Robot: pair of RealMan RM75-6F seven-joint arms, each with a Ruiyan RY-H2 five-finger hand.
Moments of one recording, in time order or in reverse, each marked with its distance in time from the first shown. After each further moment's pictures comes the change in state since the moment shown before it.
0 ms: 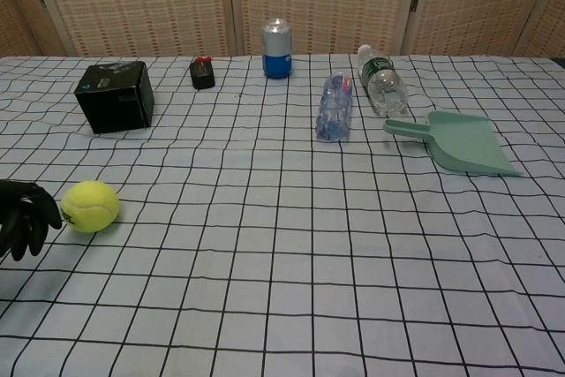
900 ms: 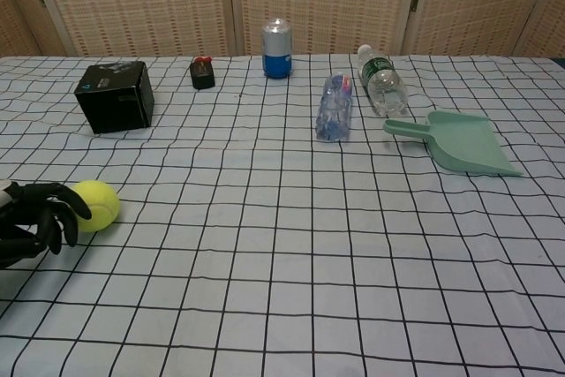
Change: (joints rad) left arm 0.013 -0.190 -0.071 0.137 -0.076 0.020 0.023; right arm 0.001 0.004 0.002 -0.001 0.008 -0.007 0.010
